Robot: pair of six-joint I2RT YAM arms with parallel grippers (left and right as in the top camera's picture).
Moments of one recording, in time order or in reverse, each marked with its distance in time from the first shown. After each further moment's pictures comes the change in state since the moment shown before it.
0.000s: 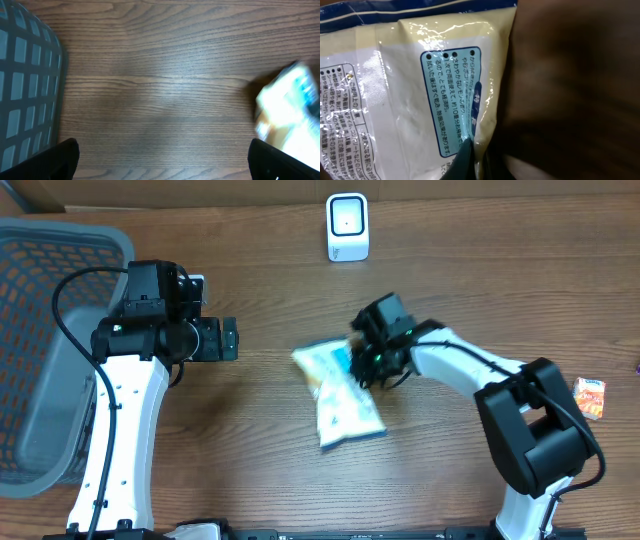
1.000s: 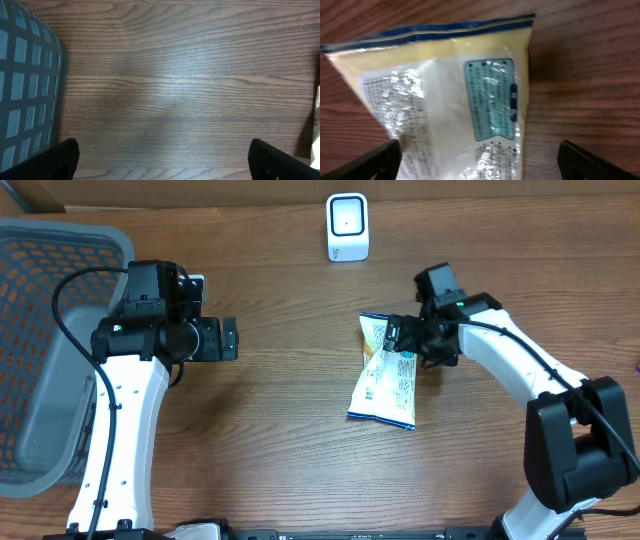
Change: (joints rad) left arm 0.000 0.000 0.000 0.000 0.000 0.000; right arm -0.188 -0.127 0.045 -0.226 0.183 0.213
